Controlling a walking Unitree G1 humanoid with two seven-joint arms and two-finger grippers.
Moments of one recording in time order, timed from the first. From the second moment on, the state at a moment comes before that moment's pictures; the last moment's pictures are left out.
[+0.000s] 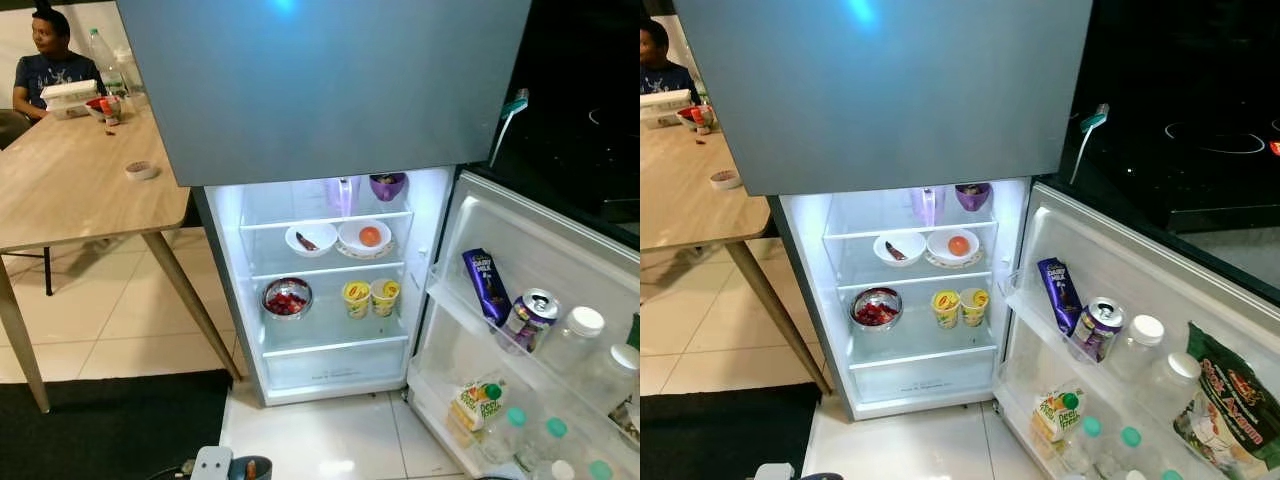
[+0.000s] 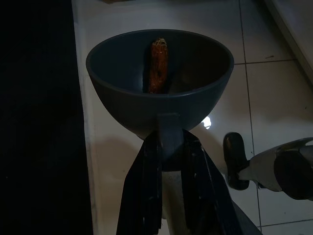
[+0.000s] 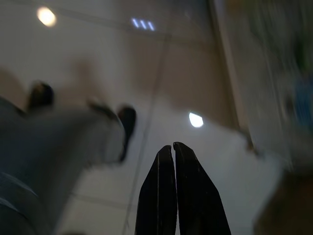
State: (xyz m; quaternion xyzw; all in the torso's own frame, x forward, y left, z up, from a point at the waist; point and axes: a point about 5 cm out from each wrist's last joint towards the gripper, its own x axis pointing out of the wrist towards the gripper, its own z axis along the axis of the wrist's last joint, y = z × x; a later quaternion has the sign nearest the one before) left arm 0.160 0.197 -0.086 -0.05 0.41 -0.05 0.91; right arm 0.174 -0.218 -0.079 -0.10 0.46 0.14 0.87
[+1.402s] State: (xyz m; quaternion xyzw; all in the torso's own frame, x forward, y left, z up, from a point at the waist) left arm 0.207 0.178 -0.061 -0.02 0.33 -0.12 0.93; right arm 0.240 -0.183 -0.039 0.00 0.32 0.23 0.92
